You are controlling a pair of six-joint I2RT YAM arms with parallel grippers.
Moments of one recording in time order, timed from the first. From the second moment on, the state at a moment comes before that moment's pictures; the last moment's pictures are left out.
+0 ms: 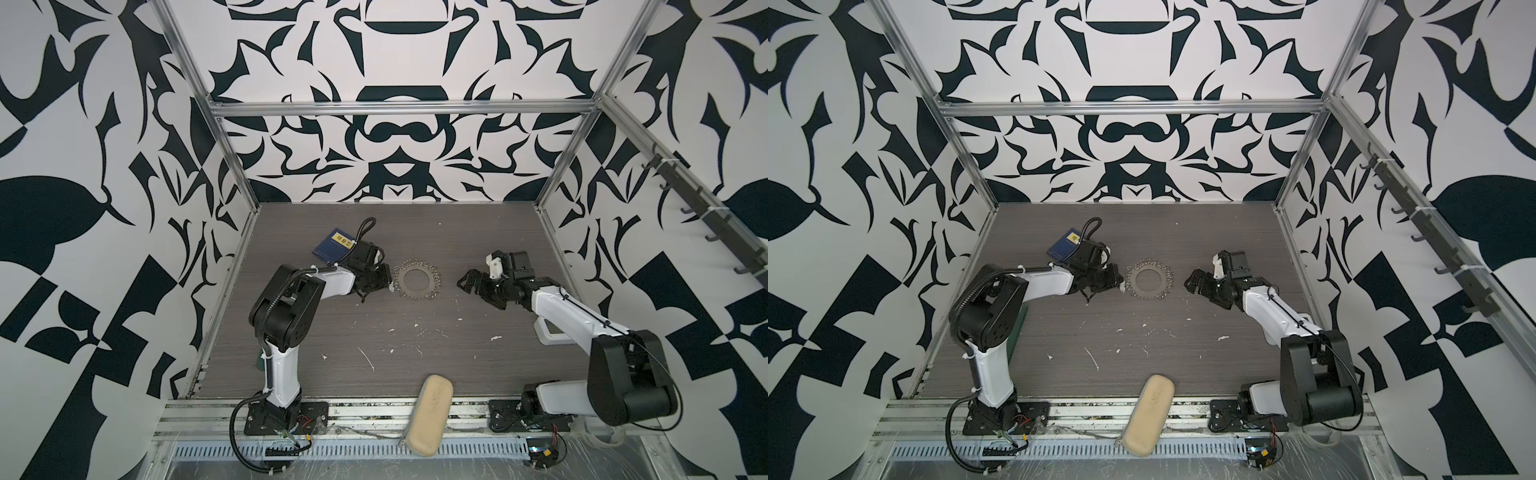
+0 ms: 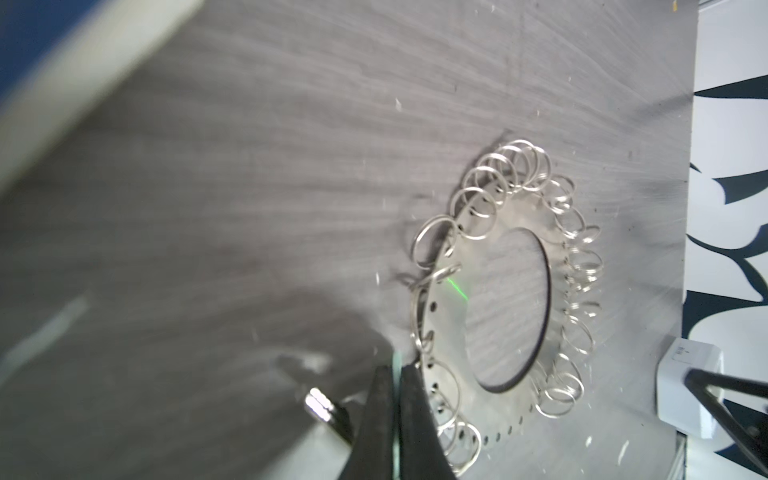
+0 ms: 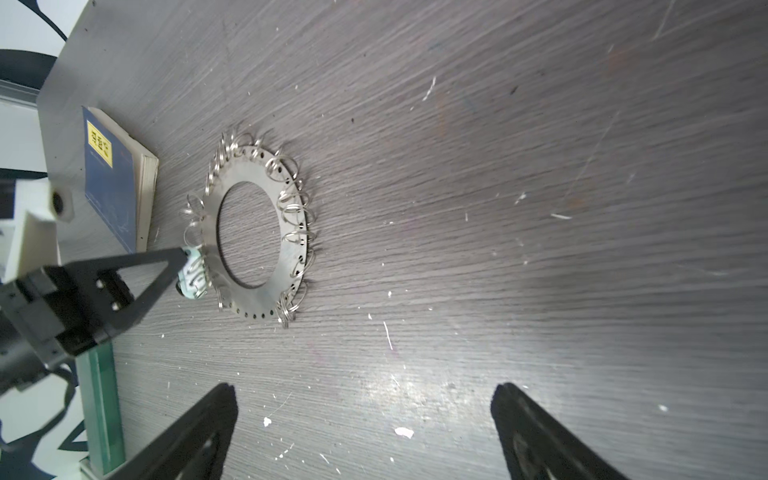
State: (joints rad) left arm -0.55 1.91 1.04 0.00 0.29 -0.72; right arm 0.14 1.37 0.75 -0.36 -0.38 0.55
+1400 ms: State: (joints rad) left arm -0.54 1.52 0.77 -0.09 0.26 -0.81; right arm 0.60 1.57 0.89 -0.28 -0.30 0.72
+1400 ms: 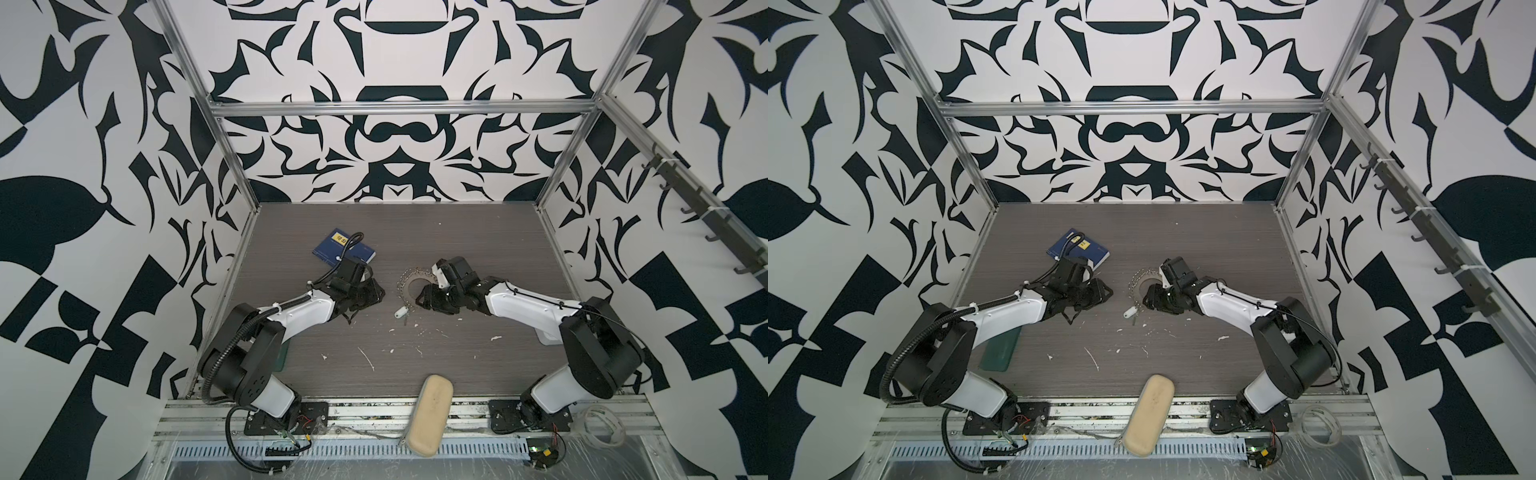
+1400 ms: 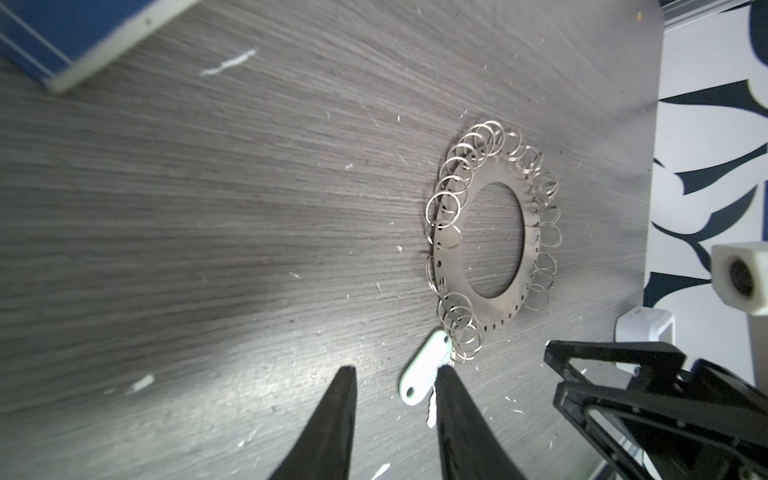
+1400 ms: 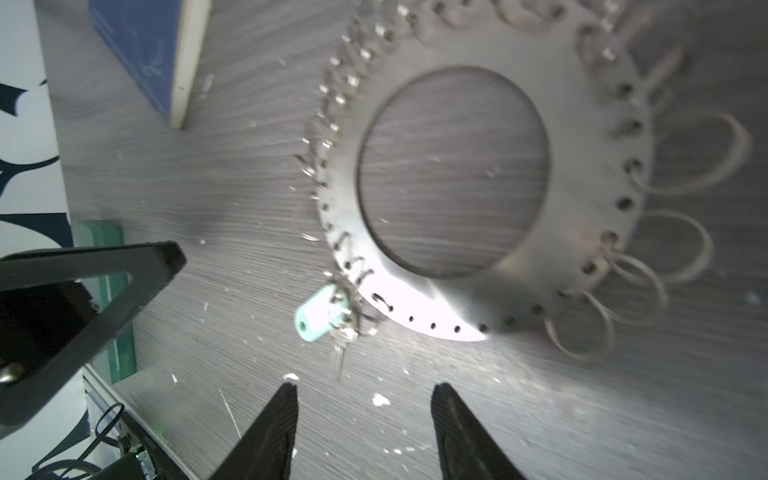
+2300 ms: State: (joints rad) left arm -0.46 1.41 0.66 -0.16 0.31 -0.72; right arm 0.75 1.81 1.16 -0.48 -0.07 0.63
